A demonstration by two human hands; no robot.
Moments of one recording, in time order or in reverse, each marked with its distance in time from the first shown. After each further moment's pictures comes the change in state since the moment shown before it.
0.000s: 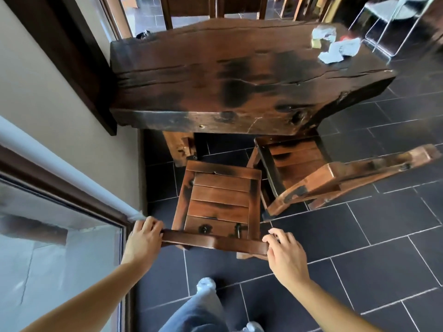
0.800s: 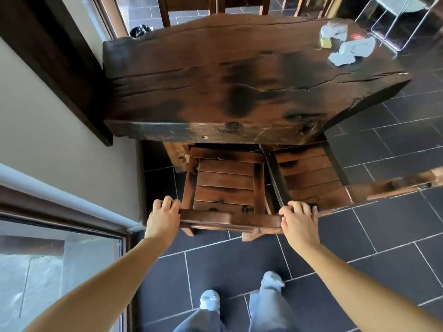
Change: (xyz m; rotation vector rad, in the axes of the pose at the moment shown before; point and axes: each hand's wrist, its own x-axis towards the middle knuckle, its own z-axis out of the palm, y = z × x) left_hand 0.142 0.008 -0.008 -0.081 -0.177 -0.107; right_hand 0.148 0.031 0.001 -0.195 0.006 0.175
